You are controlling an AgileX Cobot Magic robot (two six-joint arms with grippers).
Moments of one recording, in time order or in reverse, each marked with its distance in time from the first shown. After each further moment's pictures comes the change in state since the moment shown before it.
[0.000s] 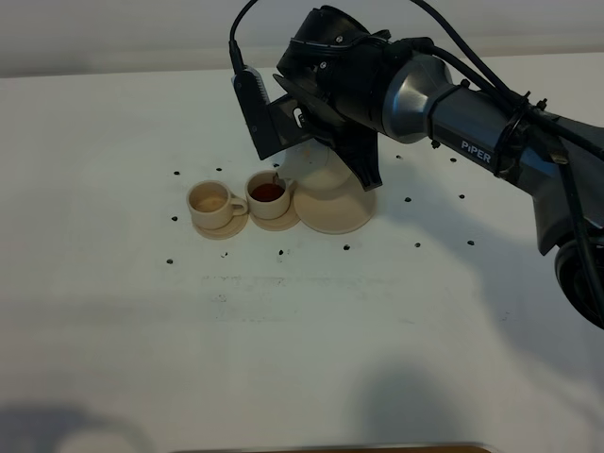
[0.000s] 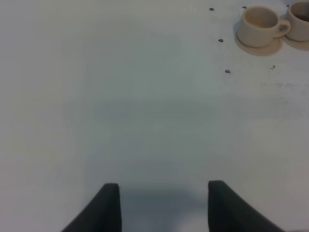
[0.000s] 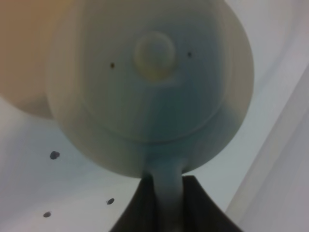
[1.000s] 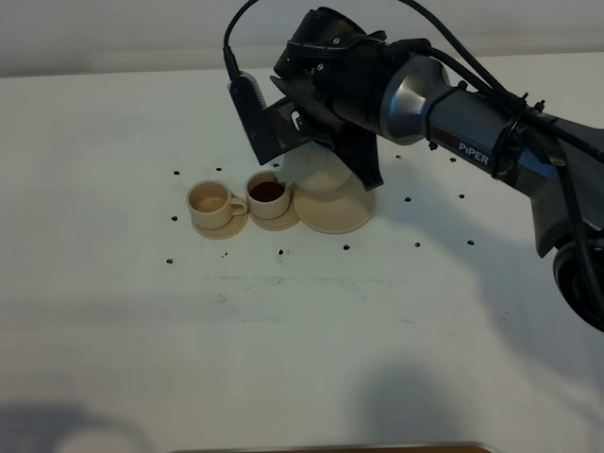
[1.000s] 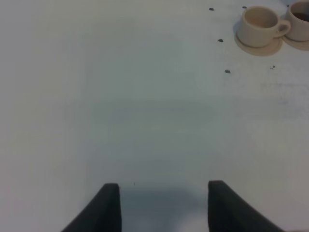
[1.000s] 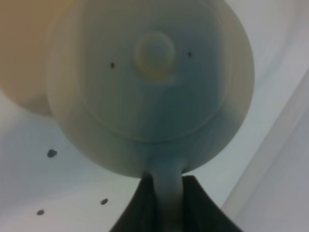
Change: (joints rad) left arm 0.000 0.000 0.000 0.000 0.000 0.000; right arm 0.009 0.000 0.000 -0.003 0.000 -0.046
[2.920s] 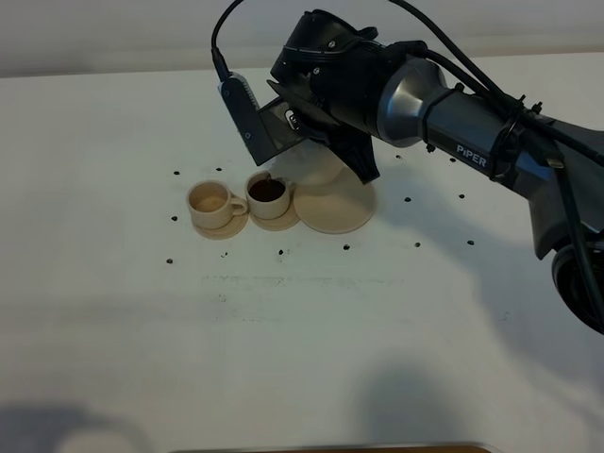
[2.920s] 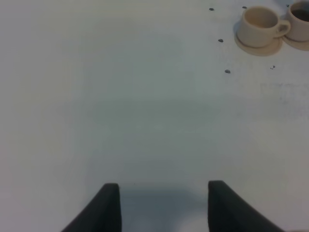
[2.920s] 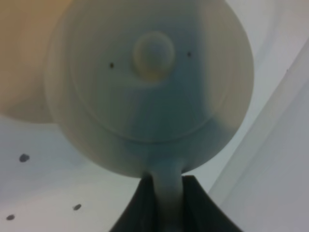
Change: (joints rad) left arm 0.000 0.000 0.000 0.000 0.000 0.000; right arm 0.005 0.000 0.000 -0.027 -0.051 -0.038
